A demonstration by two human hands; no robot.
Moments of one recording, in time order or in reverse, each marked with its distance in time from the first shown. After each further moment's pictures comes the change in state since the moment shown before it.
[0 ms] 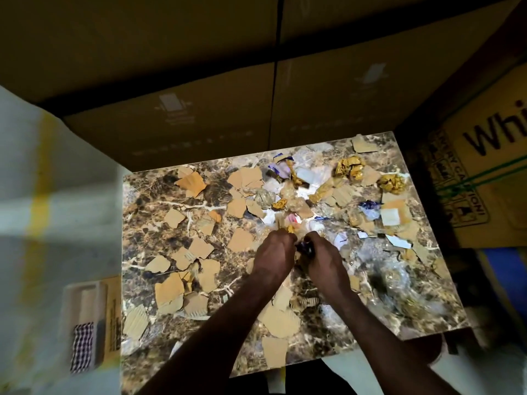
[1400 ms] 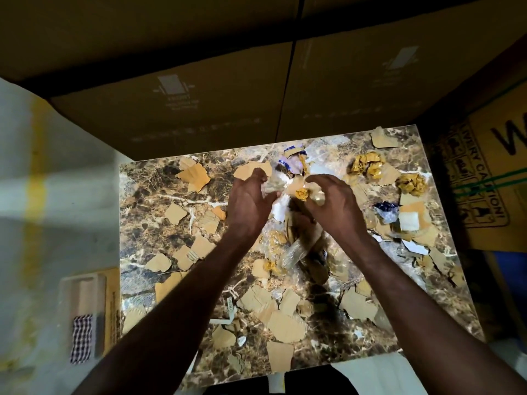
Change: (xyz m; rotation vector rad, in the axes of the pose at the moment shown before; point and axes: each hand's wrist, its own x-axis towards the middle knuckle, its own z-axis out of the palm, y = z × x) left_hand 0.085 -0.066 -0.069 -0.160 0.270 -0.240; right_hand 0.110 -0.067 -0.058 -0.057 0.077 -0.202
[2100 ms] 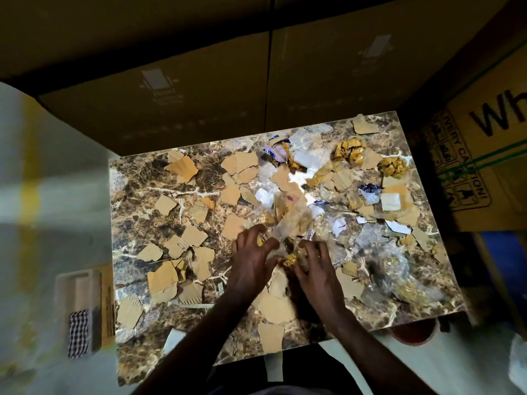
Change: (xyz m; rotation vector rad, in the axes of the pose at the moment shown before) left_hand -0.153 -0.026 0.042 0.224 -0.207 0.246; right_hand -0.181 0.057 0.086 0.088 -0.066 0.165
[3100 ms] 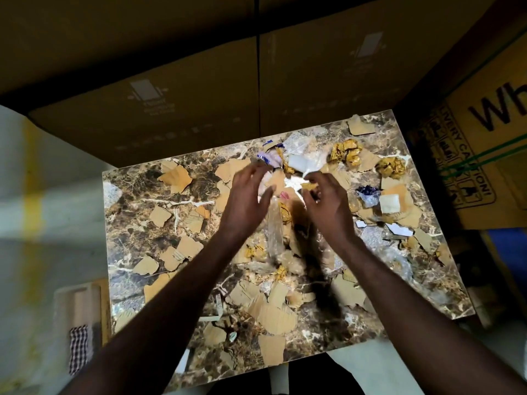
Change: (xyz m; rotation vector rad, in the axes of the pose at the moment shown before) left_hand 0.128 0.022 -0.077 -0.216 0.138 0.005; right_hand 0.139 -0.049 -0.086 0.096 0.246 -0.122
